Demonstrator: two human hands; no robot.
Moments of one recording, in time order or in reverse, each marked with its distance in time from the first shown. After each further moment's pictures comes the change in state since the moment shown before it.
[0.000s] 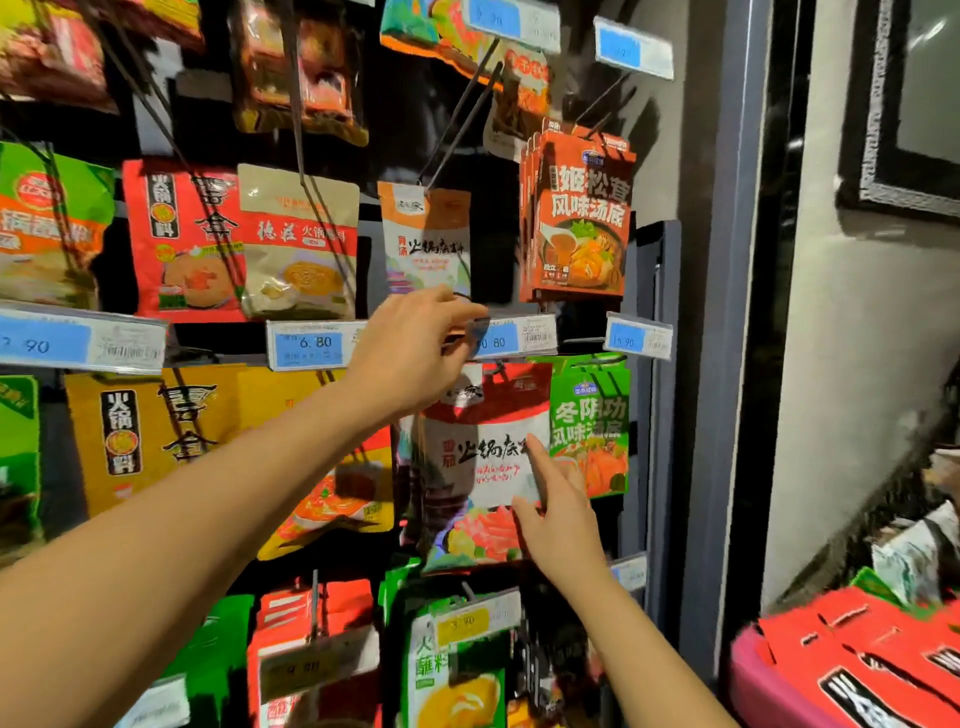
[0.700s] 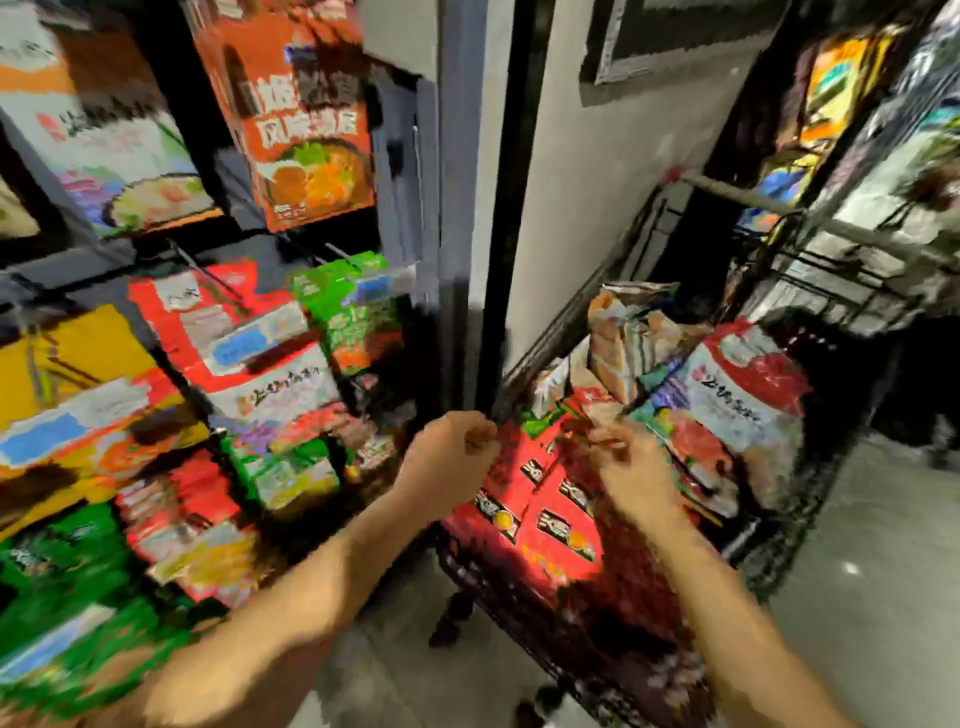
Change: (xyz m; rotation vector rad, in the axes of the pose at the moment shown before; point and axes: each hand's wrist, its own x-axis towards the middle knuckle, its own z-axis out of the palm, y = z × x) left_hand 0.013 0.252 -0.001 -0.769 -0.952 -0.384; right_hand -0.112 -0.049 -0.364 -0.210 0.080 0.786
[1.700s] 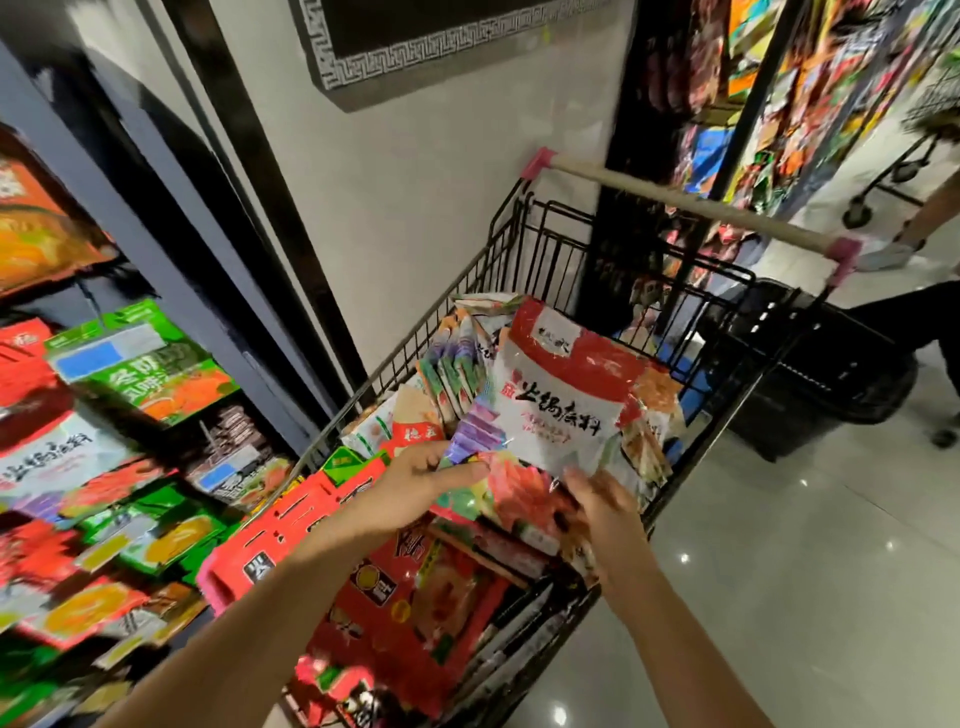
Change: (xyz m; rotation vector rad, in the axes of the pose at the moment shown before) left_hand 0.098 0.222 0.154 -0.518 -0.437 -0.165; right_hand 0.093 0.176 -0.188 0.930 -0.136 0.544
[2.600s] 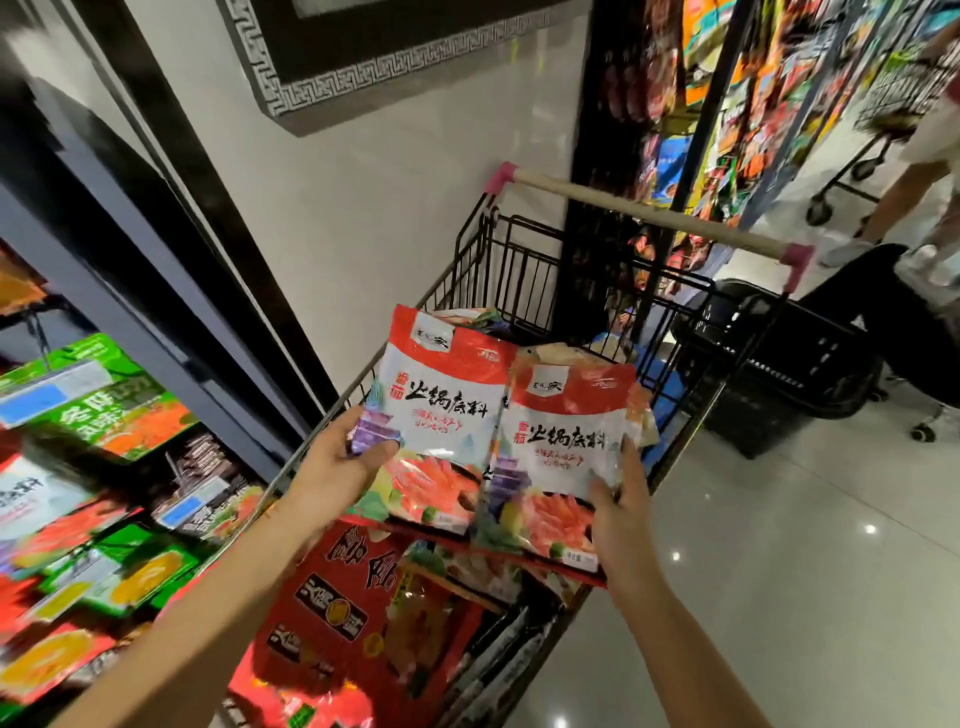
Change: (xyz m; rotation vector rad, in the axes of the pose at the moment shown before) left_hand 0.034 -0.021 -0.047 -0.159 0.376 0.081; right_hand 0.015 -0.022 -0.022 -0.246 0.184 -0.347
